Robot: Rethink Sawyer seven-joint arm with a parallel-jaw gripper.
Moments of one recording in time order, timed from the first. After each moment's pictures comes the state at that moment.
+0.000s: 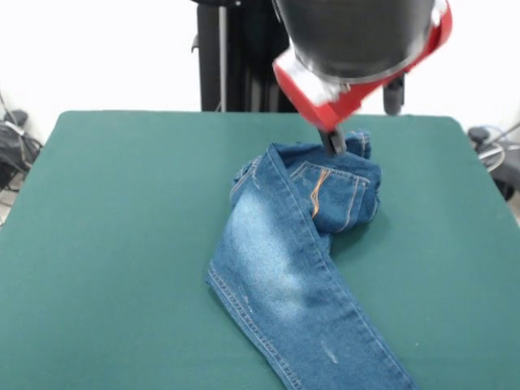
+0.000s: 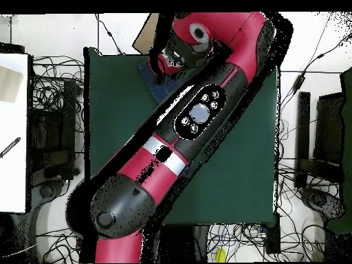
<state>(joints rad) -0.09 0.13 -1.42 0.60 1.46 1.95 0.48</state>
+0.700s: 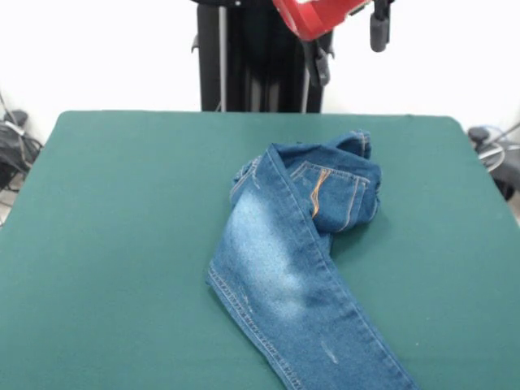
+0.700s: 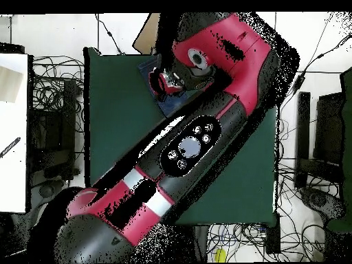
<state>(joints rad) 0.03 -0.03 -1.22 0.83 1.21 1.83 0.48</state>
